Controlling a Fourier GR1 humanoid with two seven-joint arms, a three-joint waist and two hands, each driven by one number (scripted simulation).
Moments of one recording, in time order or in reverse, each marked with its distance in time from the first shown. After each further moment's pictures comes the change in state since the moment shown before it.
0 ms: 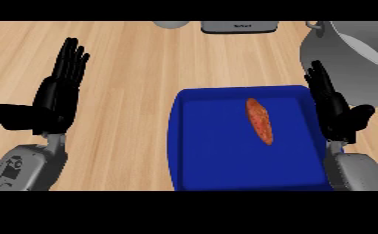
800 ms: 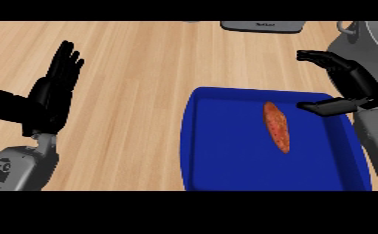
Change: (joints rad) left arm 0.014 0.034 0.017 -0.026 0.005 0.020 0.162; right arm -0.302 -0.246 0.028 0.407 0.047 0.515 -0.581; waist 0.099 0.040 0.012
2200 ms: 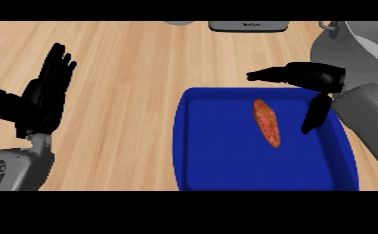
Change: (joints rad) left arm 0.018 -0.028 0.068 0.011 -0.036 -0.017 0.038; right arm -0.213 -0.165 0.525 -0.129 0.420 0.185 0.147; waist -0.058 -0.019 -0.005
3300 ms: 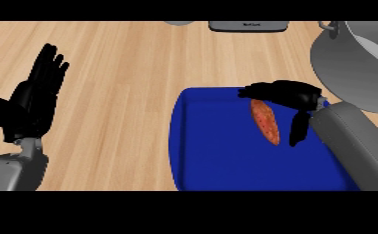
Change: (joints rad) left arm 0.033 -0.056 0.100 -0.060 -0.076 -0.088 0.057; right arm 0.106 0.146 -0.053 0.046 0.287 -0.066 -0.012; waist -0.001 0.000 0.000
